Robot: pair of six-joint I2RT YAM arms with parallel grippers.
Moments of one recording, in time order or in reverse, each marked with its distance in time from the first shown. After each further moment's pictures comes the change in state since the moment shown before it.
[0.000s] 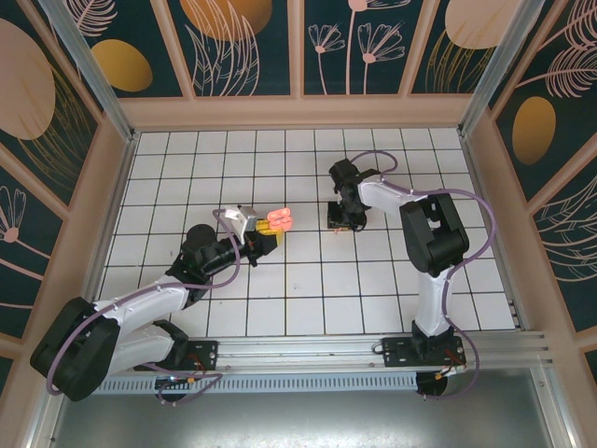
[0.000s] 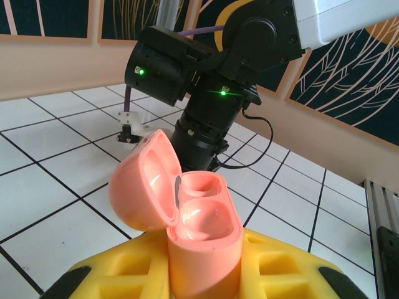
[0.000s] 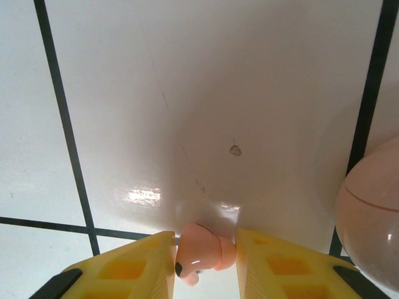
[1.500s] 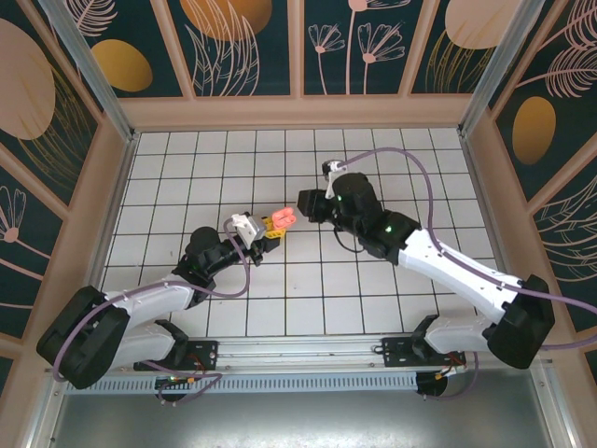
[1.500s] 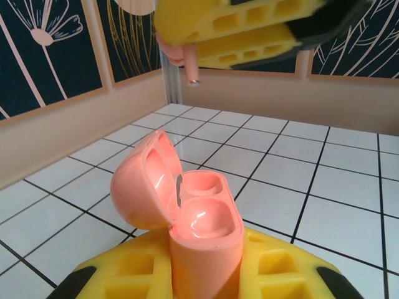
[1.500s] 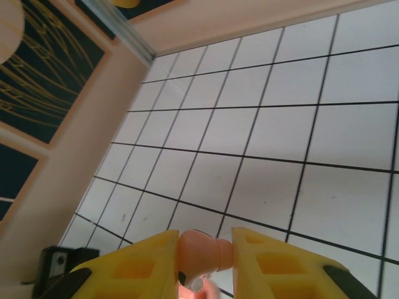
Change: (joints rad) left arm -0.034 0.075 -0.014 0.135 -0.062 0.332; right arm 0.373 -0.737 -0.330 0.562 0.199 0.197
